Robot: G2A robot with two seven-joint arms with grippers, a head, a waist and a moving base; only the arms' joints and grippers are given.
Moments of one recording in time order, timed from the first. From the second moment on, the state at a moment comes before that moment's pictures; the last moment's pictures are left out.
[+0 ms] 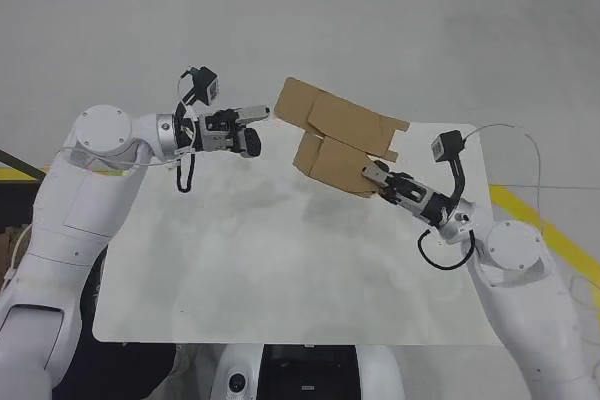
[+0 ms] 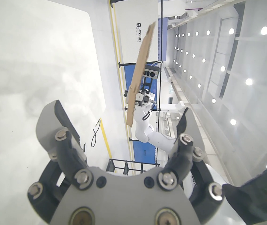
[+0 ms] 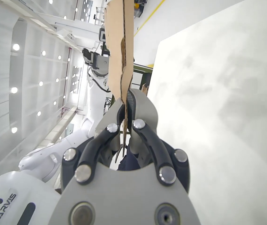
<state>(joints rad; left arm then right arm) 0.76 -0.92 -1.11 -1.41 -0.50 0.06 -1.07 -1.27 -1.10 1.32 -1.80 0.22 -0.07 0.71</state>
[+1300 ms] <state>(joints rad) 0.87 -0.96 -1.03 -1.60 -0.36 0.15 -0.71 -1.29 -1.15 1.17 -1.87 0.24 0.17 0.27</state>
